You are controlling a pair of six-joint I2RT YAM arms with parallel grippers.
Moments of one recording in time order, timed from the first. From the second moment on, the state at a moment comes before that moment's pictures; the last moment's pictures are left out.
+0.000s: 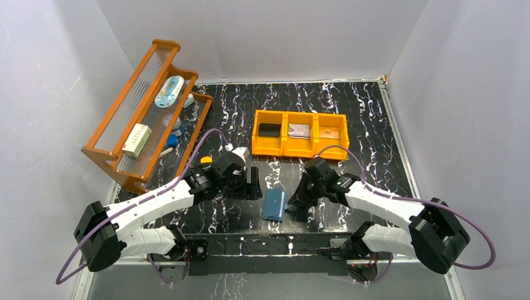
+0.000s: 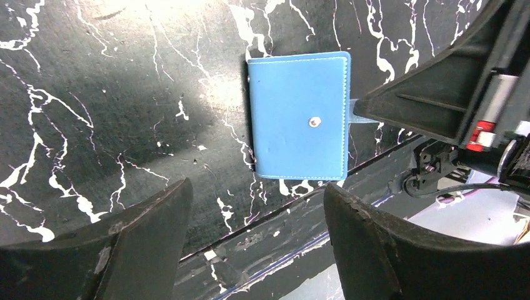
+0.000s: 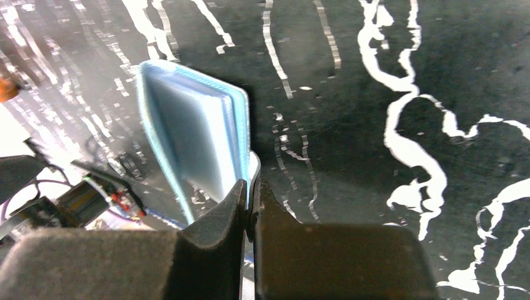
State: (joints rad) left arm -0.91 1.15 0.78 -0.54 0.01 -0.76; right arm 0.77 1.17 0.52 -0.36 -0.19 1.10
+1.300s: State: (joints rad) left arm -0.91 1.35 0.82 -0.40 0.18 -0.72; right arm 0.74 1.09 0.40 -0.24 -0.29 1.19
